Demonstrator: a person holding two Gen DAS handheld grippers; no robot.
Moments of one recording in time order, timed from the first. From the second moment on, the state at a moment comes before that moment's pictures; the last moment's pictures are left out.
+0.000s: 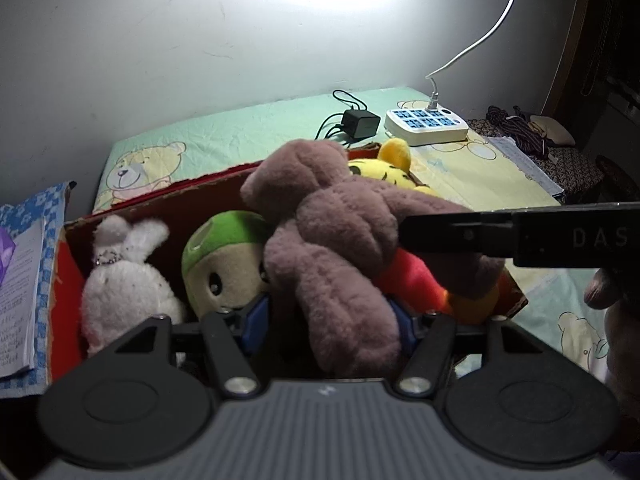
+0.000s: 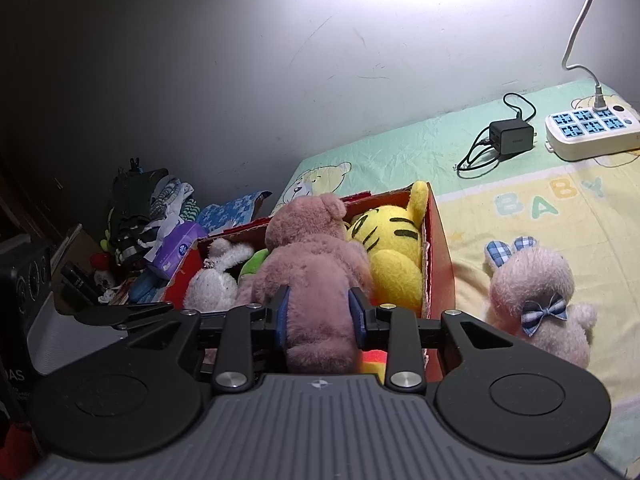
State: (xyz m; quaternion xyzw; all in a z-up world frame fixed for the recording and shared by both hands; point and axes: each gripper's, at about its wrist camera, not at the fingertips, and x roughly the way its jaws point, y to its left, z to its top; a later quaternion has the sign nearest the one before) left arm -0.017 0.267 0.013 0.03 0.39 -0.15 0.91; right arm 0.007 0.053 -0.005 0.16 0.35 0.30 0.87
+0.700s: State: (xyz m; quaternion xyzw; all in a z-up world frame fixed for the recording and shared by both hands) left arm 0.007 0.270 0.004 0.03 0.43 -0.11 0.90; right arm 0.008 0.055 -0.024 0.24 0.41 0.32 0.82
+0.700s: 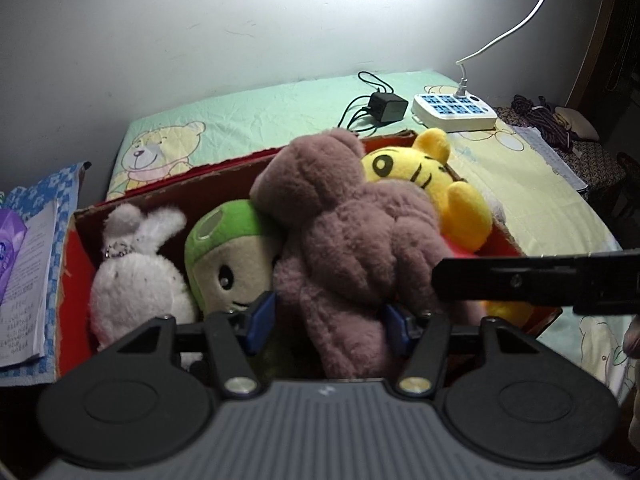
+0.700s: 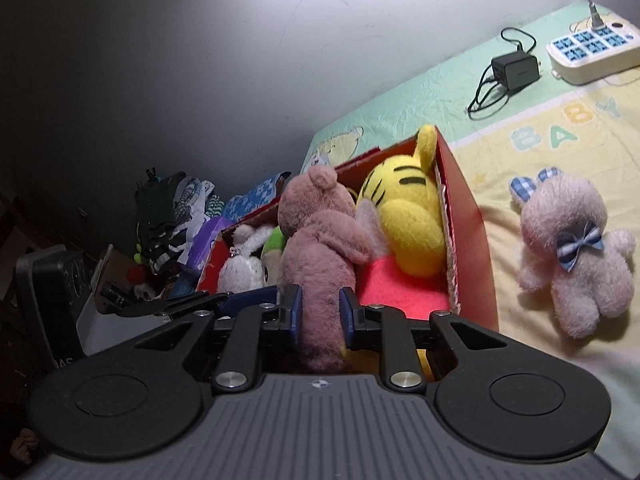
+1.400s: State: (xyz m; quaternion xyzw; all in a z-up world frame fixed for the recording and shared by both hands) left arm 0.007 0.269 0.000 0.05 0.45 -0.07 0.89; right arm 0.005 0.070 -0.030 0.21 0.41 0.32 0.83
